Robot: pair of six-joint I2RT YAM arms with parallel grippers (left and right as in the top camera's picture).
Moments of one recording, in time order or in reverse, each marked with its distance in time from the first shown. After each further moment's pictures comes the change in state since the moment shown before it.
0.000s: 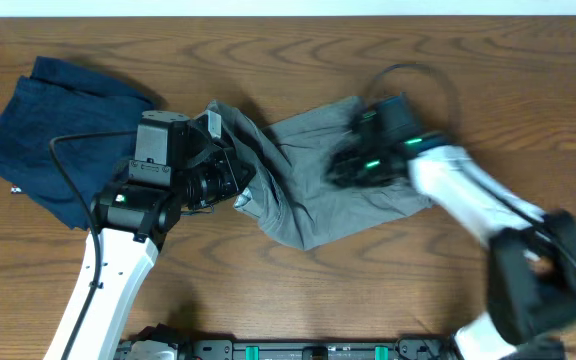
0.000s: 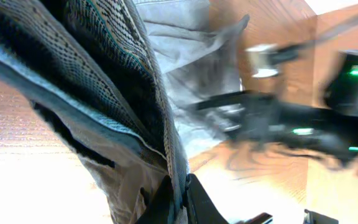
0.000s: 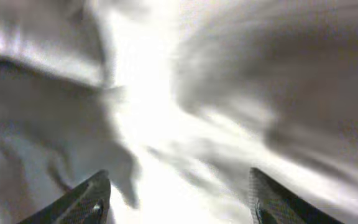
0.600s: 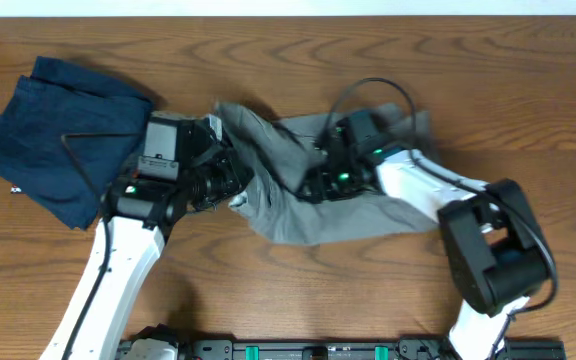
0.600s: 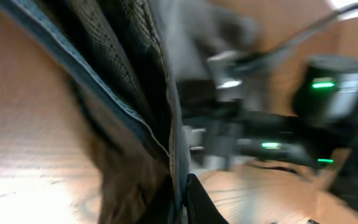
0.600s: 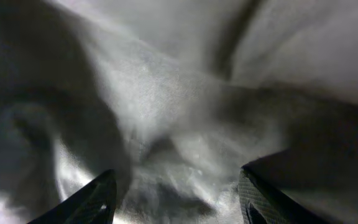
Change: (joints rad) left arm 0.000 0.040 -0.023 0.034 -0.040 -0.026; right arm 0.187 0.223 -0.006 0.237 -0.154 0.038
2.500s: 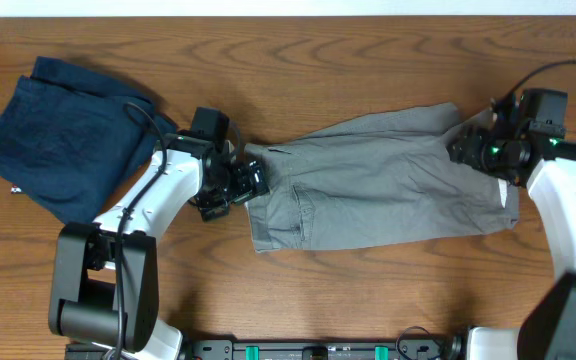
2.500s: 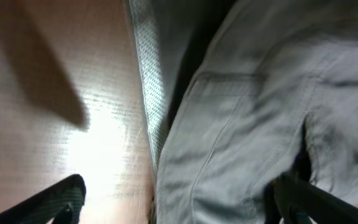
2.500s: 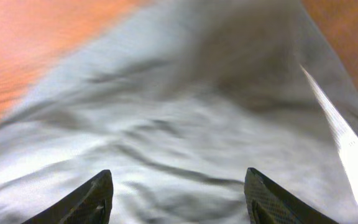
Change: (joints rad) left arm -0.012 0.491 0.047 -0.080 -0.125 0.070; right arm -0.651 -0.424 -0.004 -0.304 0.280 -0.118
